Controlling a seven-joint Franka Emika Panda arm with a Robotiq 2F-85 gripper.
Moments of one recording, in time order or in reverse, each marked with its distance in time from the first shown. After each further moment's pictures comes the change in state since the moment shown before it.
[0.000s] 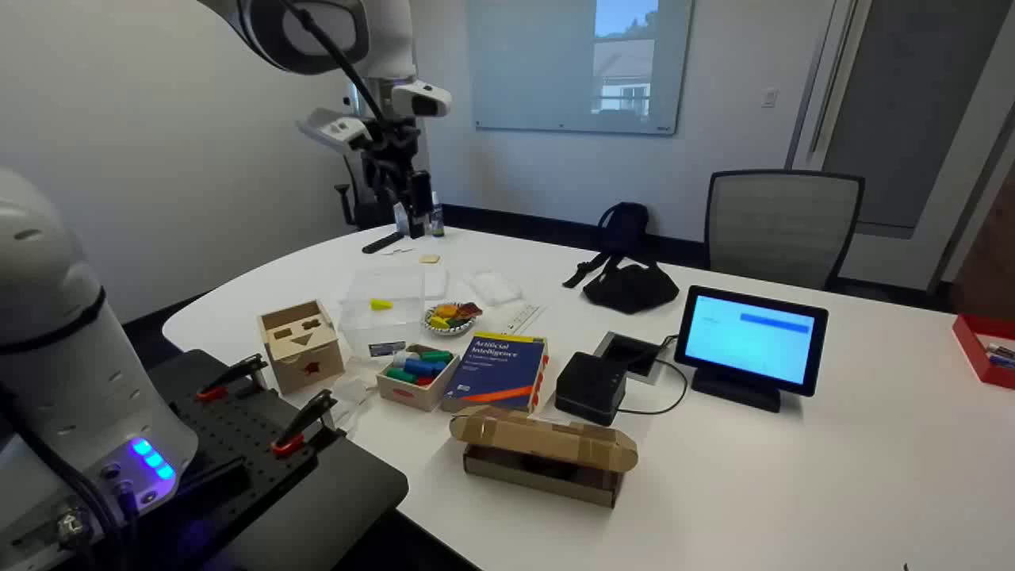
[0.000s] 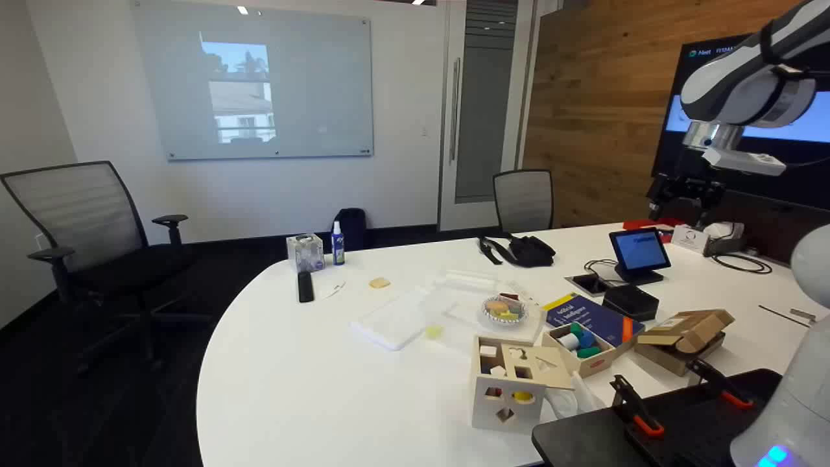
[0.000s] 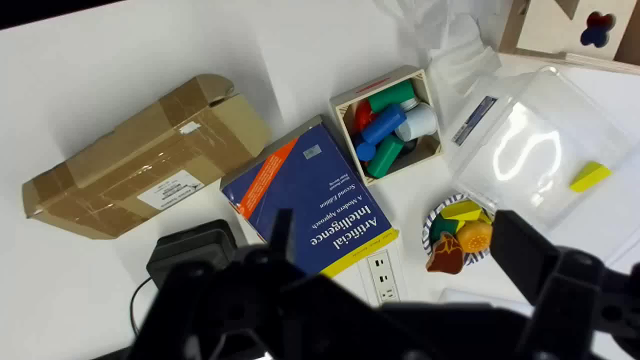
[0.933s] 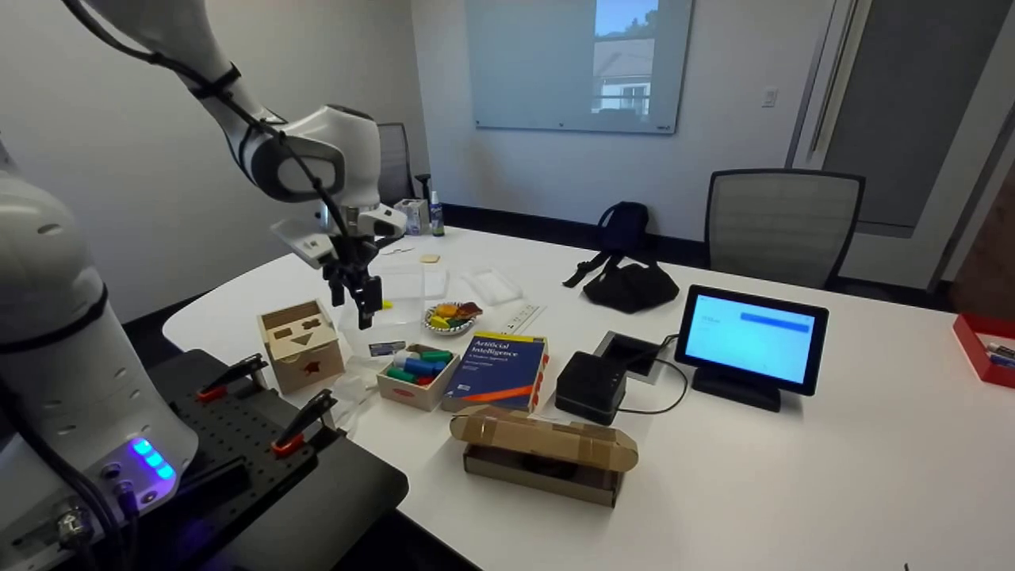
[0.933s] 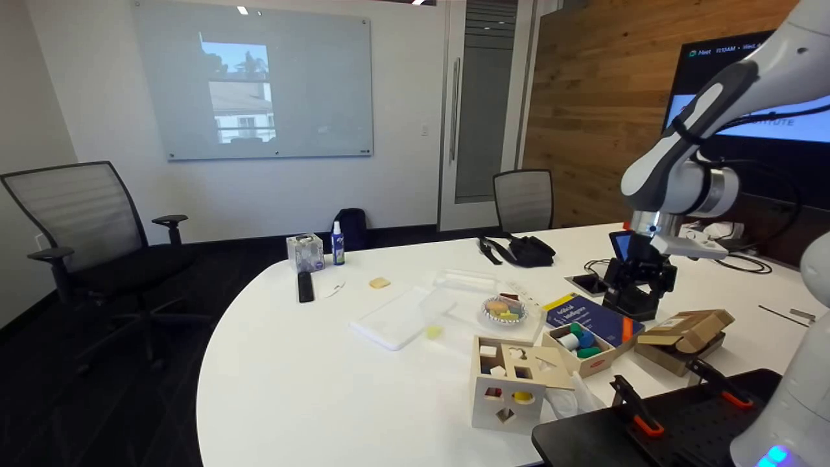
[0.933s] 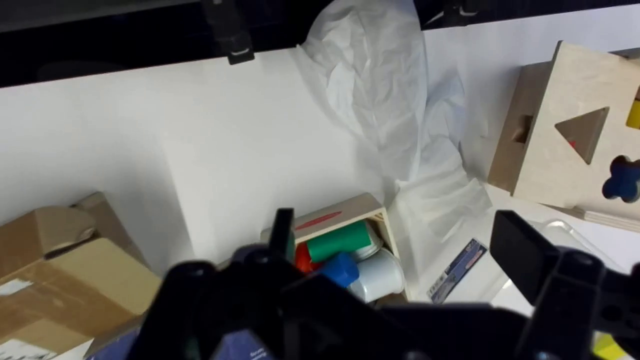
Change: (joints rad) arm 0.112 0.313 0.137 -0.233 0.173 0.353 -0.002
